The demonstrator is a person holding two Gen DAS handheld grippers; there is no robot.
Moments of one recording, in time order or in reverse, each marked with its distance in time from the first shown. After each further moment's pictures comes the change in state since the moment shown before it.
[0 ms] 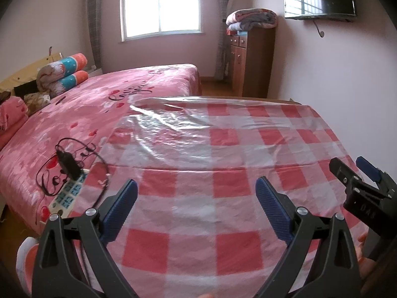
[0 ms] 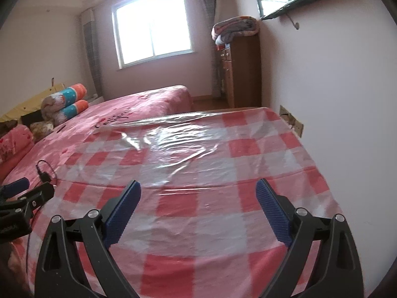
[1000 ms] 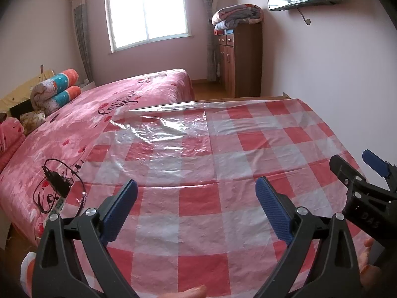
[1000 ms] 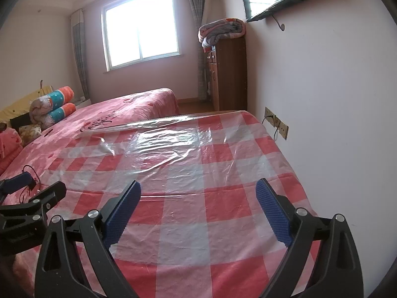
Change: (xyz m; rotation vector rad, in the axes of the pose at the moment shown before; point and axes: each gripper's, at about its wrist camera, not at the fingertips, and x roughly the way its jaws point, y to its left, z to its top) left arm 0.018 -0.056 0.011 0.092 -0.022 0.015; right arm 0.005 -0.028 0.003 0.015 -0.008 -0.058
